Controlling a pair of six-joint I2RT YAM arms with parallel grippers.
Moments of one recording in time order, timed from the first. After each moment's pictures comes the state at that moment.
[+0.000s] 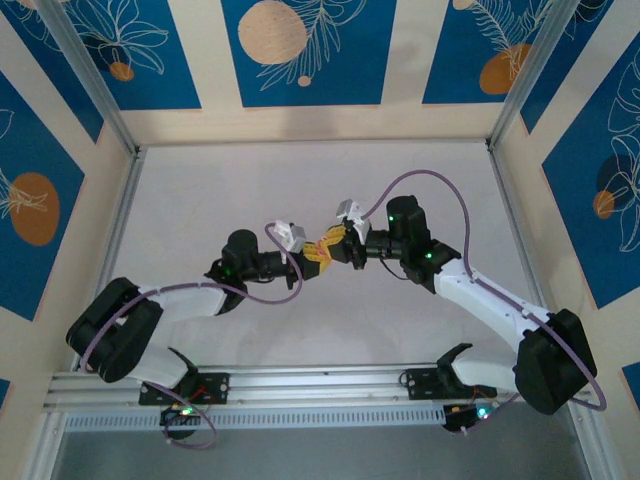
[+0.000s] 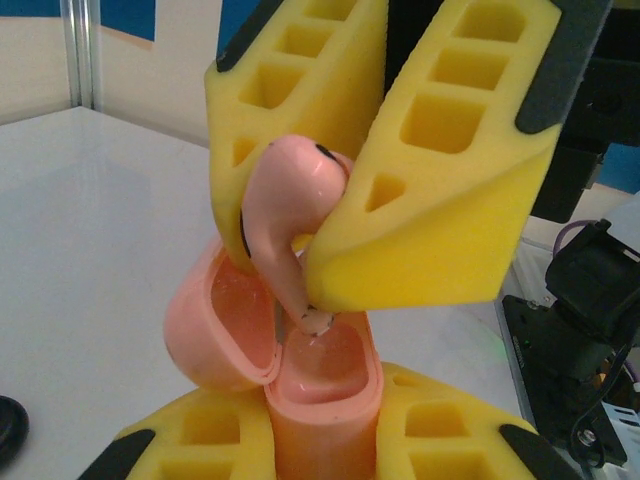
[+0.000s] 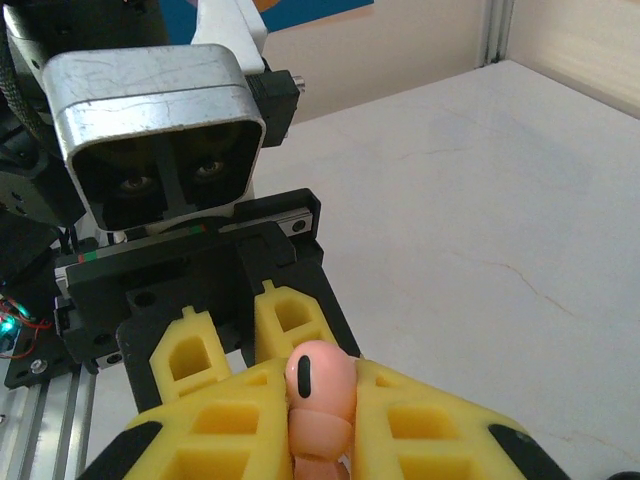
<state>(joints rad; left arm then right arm) -0.66 1.44 0.54 0.80 0.71 -0.18 0.56 1.20 0.79 0.02 -0.70 -0.11</state>
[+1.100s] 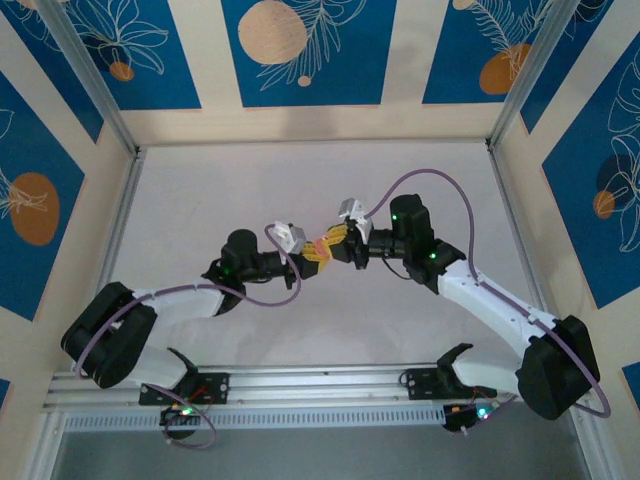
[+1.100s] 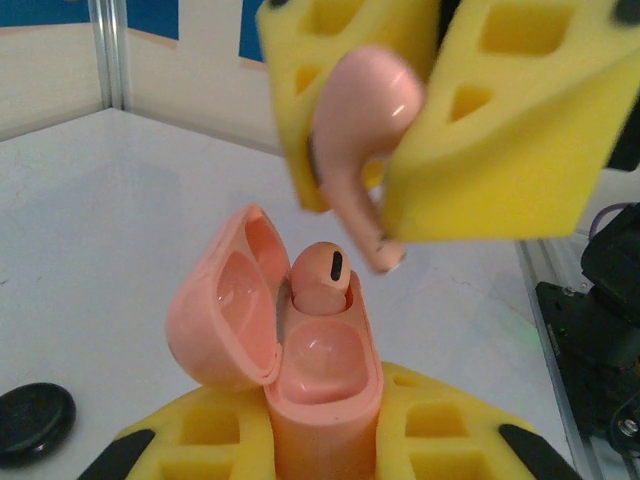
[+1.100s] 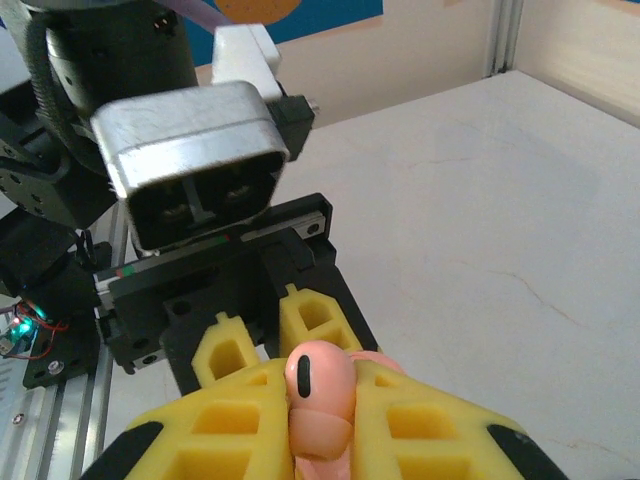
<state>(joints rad) -0.67 1.40 0.54 0.73 0.66 -0.10 0.55 1.16 0.80 -0.02 -0.72 -0.11</state>
